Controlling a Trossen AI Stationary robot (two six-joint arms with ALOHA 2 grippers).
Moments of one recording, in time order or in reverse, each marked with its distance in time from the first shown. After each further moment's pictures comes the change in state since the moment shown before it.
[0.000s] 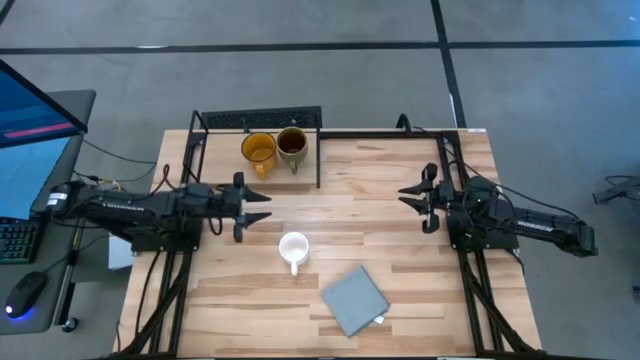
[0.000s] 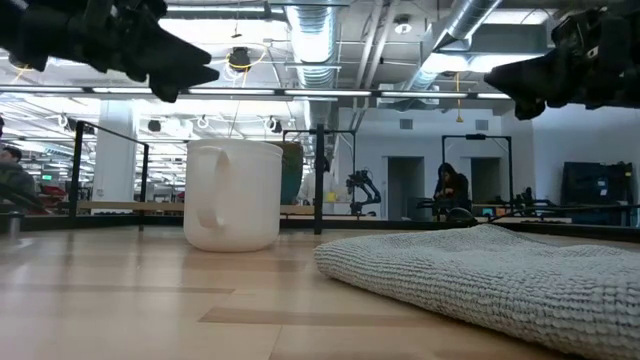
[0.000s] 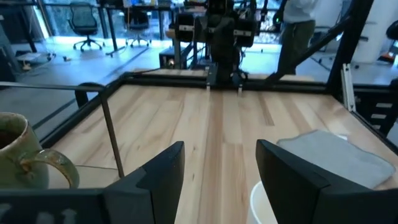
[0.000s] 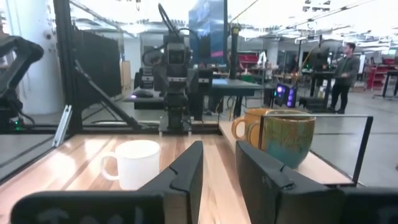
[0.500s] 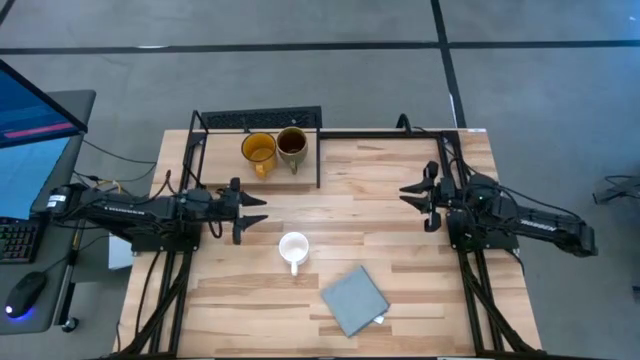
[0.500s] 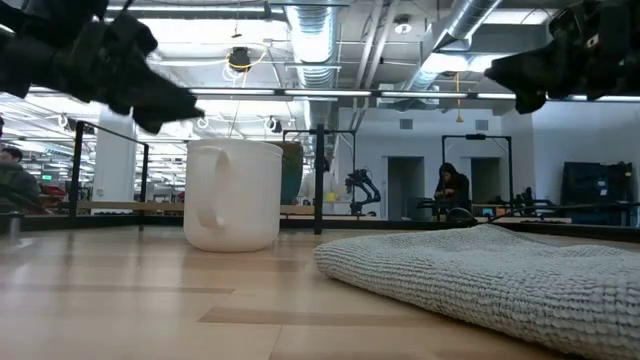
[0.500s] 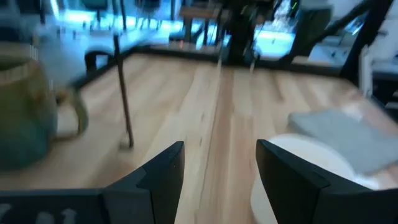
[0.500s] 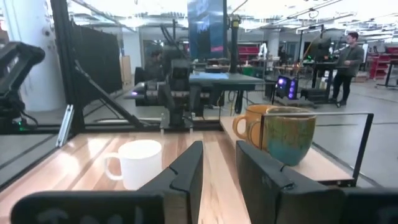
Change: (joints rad) left arm 0.000 -0.054 -0.137 0.020 -0.040 -0.069; right arm 0.000 0.002 0.072 -0.102 0.001 0.016
